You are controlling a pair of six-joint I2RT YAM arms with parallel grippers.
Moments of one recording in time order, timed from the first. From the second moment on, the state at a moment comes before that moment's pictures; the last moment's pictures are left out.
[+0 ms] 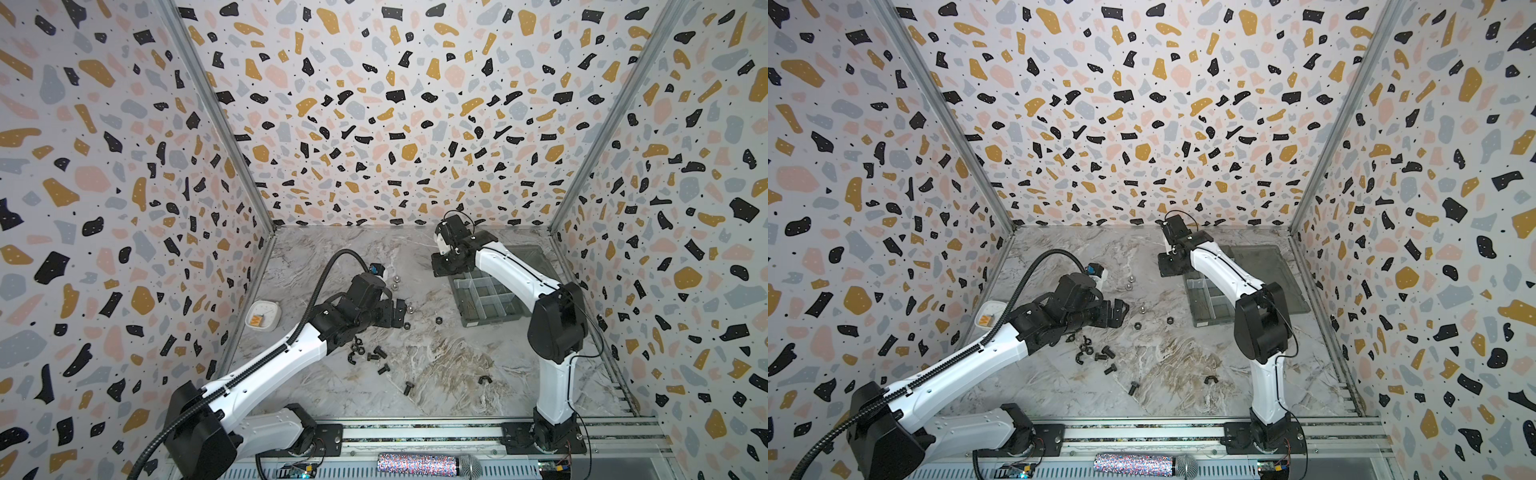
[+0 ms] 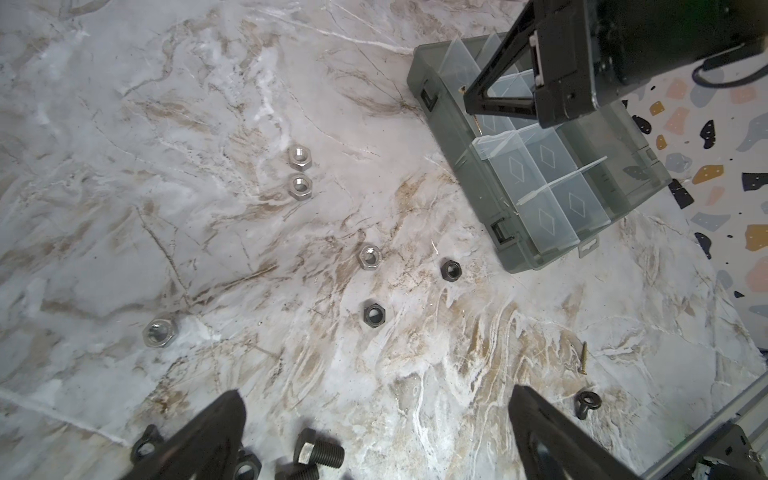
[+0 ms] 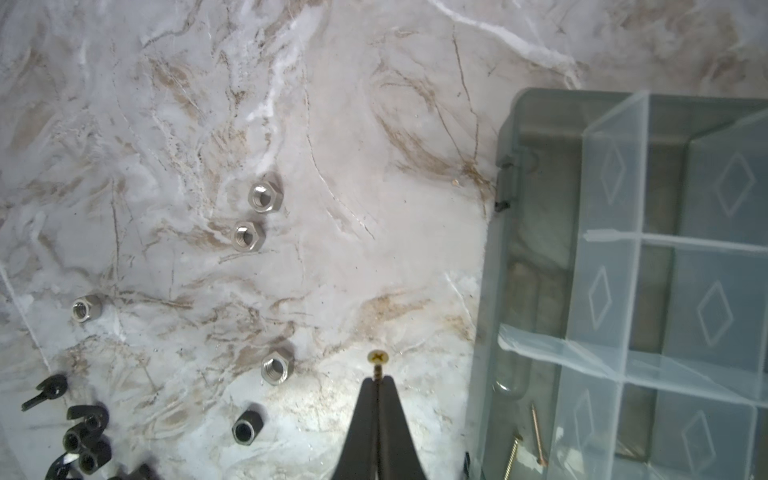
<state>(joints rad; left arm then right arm) -0.74 1.19 0.98 -0.54 -0.06 -0.45 0.51 1.96 1.74 -0.85 -0.03 0.25</state>
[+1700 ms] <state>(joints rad) -1.02 1.29 0.94 -0.43 -0.10 -0.53 0.48 1.29 0.85 -0.77 0.00 0.46</state>
